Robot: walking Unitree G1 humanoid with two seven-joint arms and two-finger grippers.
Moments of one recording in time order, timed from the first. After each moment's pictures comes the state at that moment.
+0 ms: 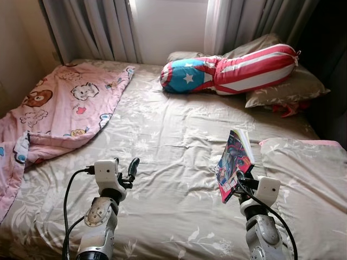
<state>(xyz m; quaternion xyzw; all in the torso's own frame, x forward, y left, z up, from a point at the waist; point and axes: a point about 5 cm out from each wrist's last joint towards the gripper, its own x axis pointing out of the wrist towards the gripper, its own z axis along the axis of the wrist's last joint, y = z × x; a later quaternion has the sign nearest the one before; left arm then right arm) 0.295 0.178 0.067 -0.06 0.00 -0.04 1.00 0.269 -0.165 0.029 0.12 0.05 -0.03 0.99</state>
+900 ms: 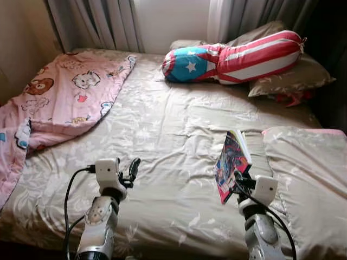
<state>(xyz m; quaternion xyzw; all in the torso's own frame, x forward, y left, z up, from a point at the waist) 0.295 0.177 0.070 -0.06 0.01 -0.04 1.00 0.269 -0.162 0.030 0.11 0.06 -0.02 0.99</state>
